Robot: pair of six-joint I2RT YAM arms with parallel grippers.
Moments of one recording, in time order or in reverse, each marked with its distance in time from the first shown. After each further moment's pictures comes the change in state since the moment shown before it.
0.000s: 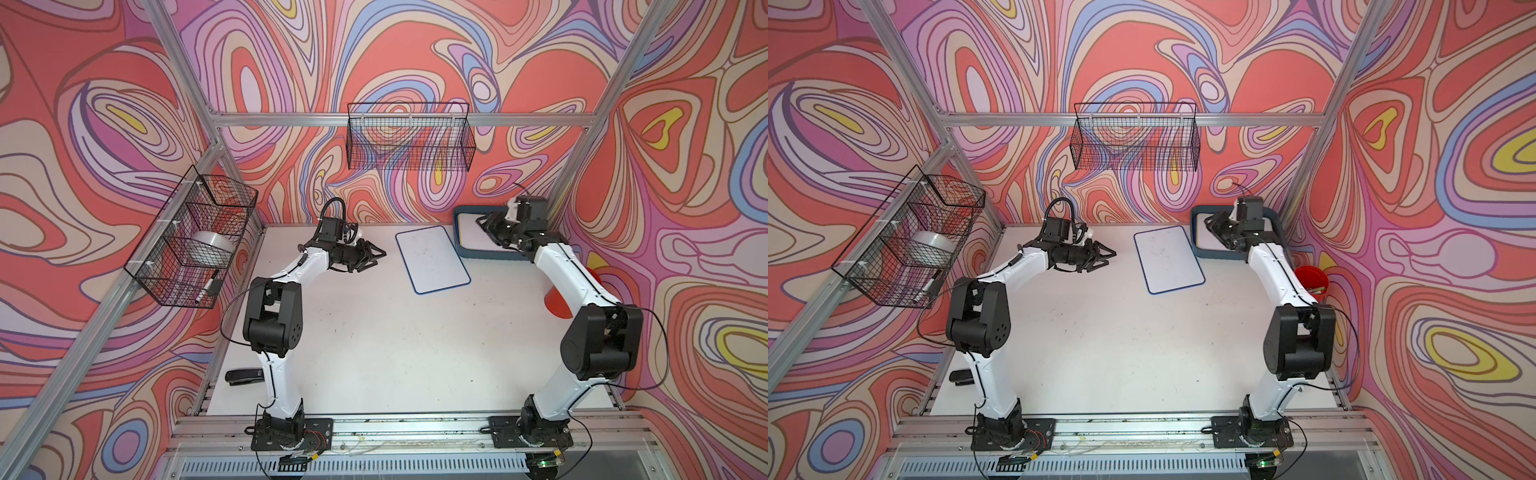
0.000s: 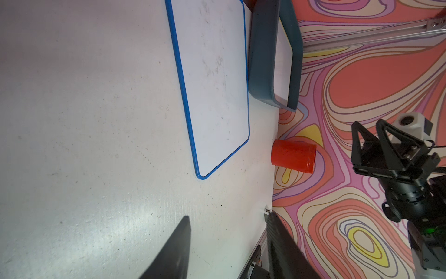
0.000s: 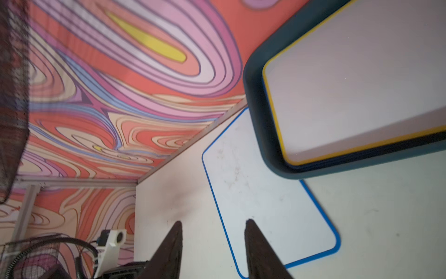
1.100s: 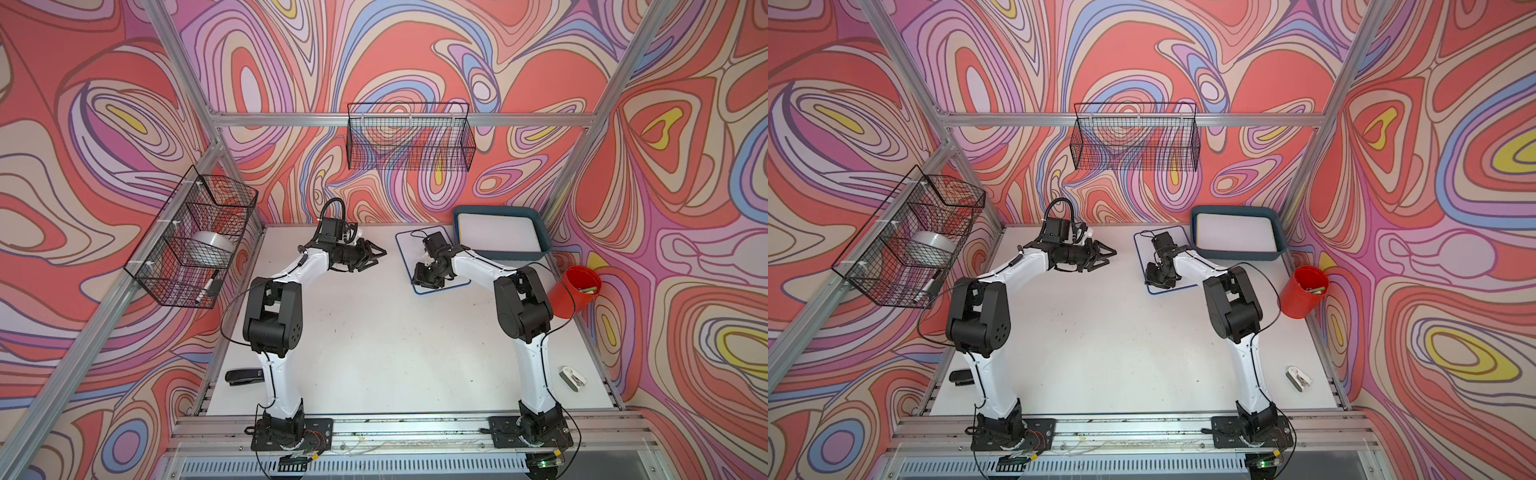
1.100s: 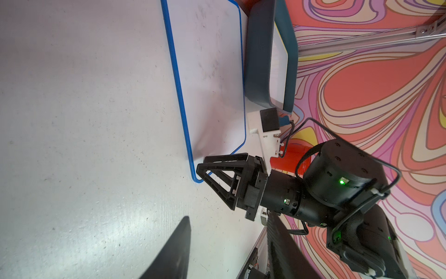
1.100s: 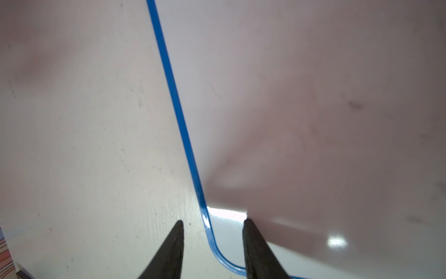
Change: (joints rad) left arm 0.000 0.000 -0.013 0.043 0.007 -0.028; right arm 0.369 0.439 0.136 -0.228 0.062 -0.165
